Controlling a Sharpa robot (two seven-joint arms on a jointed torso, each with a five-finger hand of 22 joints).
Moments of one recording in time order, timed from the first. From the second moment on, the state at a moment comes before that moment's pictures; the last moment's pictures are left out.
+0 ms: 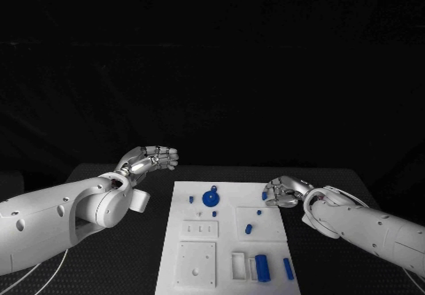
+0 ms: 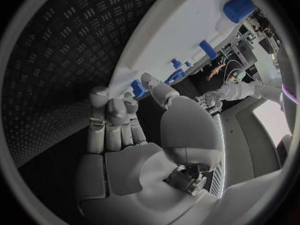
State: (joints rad) left arm 1.31 -0.87 -0.11 1.44 -0.12 -0.30 0.37; left_hand 1.10 -0.15 0.52 -0.17 0.11 0.69 0.19 0.31 0.45 0.96 0.18 0.07 0.07 0.75 0.17 0.29 0.49 0.03 0.59 0.07 0.30 1.31; right arm 1.09 -0.65 -0.02 0.92 -1.22 -0.32 0.20; right_hand 1.05 -0.19 0.59 -0.24 0.14 0.82 0.13 0.29 0.44 1.07 0.02 1.18 1.05 1.29 -0.09 1.26 0.97 0.22 1.24 -0.04 0.86 1.31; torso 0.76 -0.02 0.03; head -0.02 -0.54
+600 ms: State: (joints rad) left arm 1.31 -0.87 -0.11 1.44 -0.12 -0.30 0.37; left_hand 1.10 -0.14 0.52 -0.17 0.11 0.69 0.19 0.31 0.45 0.97 0.18 0.07 0.07 0.75 0.17 0.29 0.49 0.03 0.60 0.07 0.30 1.31; right arm 1.09 -0.64 -0.02 0.92 -1.22 -0.31 0.20; right_hand 1.07 -0.16 0.67 -0.21 0.05 0.84 0.12 0.29 0.43 1.07 0.02 1.18 1.05 1.30 -0.09 1.26 0.98 0.22 1.24 -0.04 0.86 1.31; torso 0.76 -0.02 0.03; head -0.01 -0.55
